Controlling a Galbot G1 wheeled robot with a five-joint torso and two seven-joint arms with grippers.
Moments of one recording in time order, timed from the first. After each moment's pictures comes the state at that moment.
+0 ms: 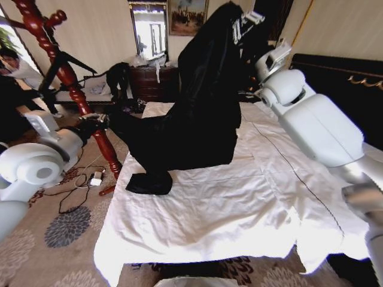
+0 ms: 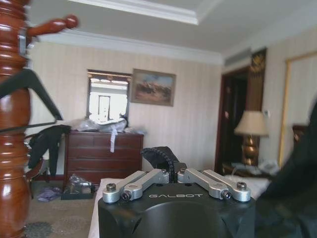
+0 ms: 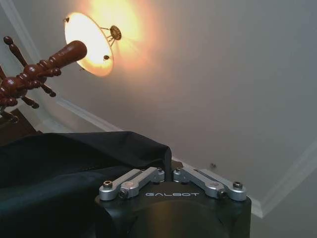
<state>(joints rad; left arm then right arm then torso) 0.86 -0.45 -0.67 -2.15 -1.40 0.39 -0.37 0.20 0.77 -0.31 1.55 0.54 0.19 0.10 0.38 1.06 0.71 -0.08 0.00</state>
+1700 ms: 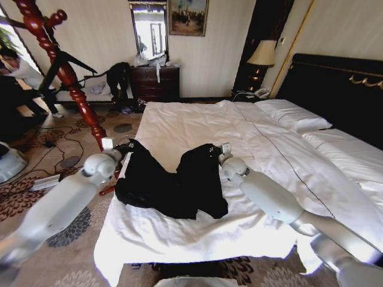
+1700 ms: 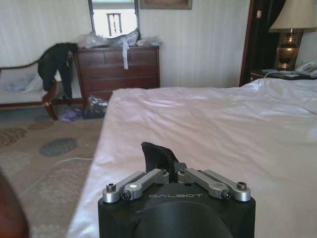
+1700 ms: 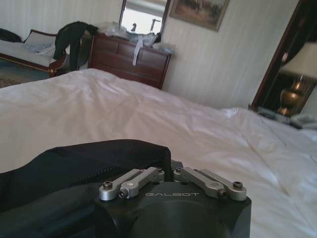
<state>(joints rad) 0.39 -0.86 0.10 -1.52 -0.98 0.44 -0.36 -0.35 1.01 -0.34 1.38 0.69 -0.29 0.42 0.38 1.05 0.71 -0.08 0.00</state>
